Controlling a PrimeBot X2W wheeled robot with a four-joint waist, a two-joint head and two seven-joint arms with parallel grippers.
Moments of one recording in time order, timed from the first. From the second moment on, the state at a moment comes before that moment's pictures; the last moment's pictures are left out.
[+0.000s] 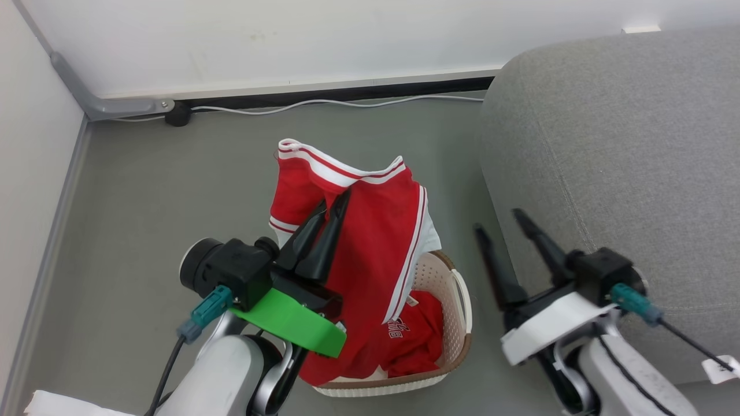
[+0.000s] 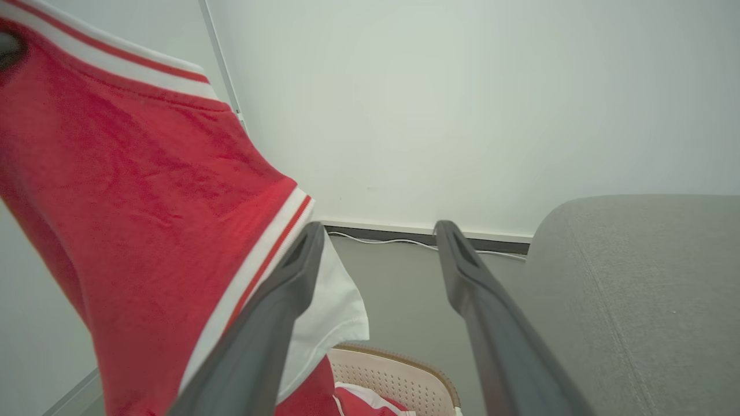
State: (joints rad) left arm -0.26 0.11 -0.56 -0.07 -0.44 -0.03 -0.17; right arm -0.12 -0.22 0.50 0.12 0.38 -0.04 -0.25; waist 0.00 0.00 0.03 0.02
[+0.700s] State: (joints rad) left arm -0.26 0.10 -0.58 -0.07 -0.44 -0.03 -0.17; right arm -0.20 -0.10 0.72 0.16 0.37 0.07 -0.21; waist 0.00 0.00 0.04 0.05
